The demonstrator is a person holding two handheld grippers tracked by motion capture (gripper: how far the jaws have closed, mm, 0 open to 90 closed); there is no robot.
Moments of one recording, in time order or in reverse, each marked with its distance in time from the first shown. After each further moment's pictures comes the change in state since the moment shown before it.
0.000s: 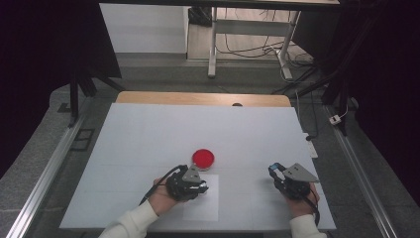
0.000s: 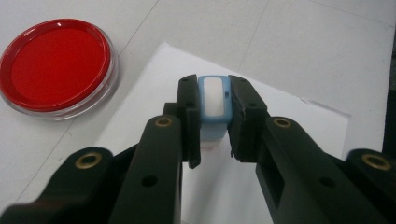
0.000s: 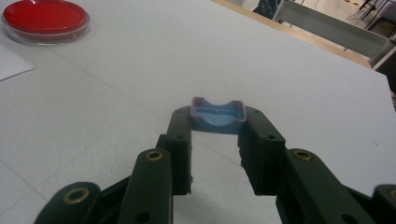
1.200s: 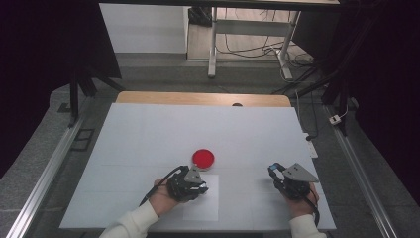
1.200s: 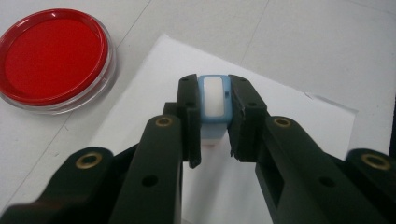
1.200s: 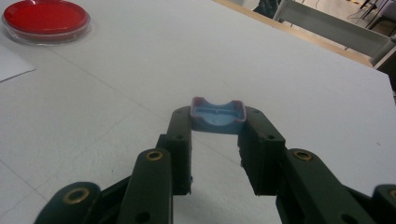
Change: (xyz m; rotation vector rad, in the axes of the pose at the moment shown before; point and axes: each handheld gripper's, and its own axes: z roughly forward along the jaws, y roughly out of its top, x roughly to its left) left arm -0.001 0.000 0.004 0.031 0.014 -0.006; right arm 0.001 0.000 0.001 -0.004 0.003 0.003
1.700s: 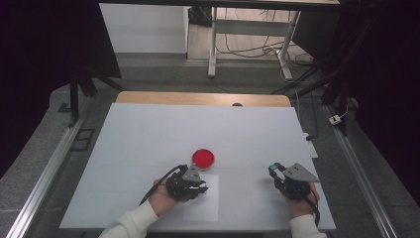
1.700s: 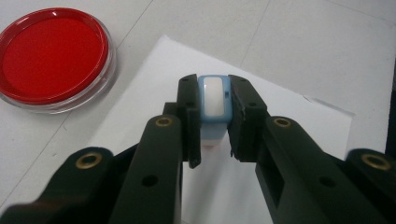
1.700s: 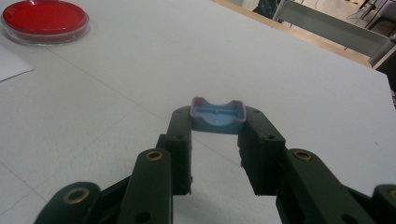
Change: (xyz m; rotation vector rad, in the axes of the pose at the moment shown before) left arm 0.002 -0.001 0.000 -0.013 -0.013 -0.014; right arm -0.001 0.000 -0.001 0.000 -0.001 0.001
